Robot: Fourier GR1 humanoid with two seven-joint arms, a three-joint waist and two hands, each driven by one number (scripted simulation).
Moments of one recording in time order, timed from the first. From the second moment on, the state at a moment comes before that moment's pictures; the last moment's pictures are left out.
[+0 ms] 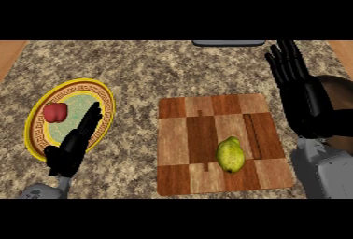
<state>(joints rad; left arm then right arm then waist) -0.09 0.45 -0.36 -1.37 0.32 0.21 -0.17 -0.35 -0.22 0.08 -1.71 -0.20 -0.14 0.12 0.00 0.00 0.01</state>
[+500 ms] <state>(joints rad) -0.17 0.46 -0.23 -1.39 0.35 0.28 -0.13 0.00 -0.04 0.02 -1.52 -0.47 0.12 -0.31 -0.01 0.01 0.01</state>
